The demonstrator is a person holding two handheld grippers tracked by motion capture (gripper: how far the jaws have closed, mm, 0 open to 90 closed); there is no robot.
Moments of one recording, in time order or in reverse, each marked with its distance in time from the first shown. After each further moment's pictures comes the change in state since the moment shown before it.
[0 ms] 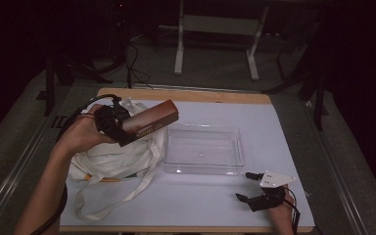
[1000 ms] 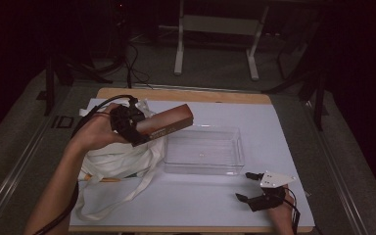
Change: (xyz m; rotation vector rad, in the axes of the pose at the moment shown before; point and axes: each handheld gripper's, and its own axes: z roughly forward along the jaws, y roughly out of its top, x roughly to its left) left arm -0.014 0.029 0.010 -0.013 -0.034 0.108; right arm 0.000 0.000 0.000 -0.003 0.001 -0.001
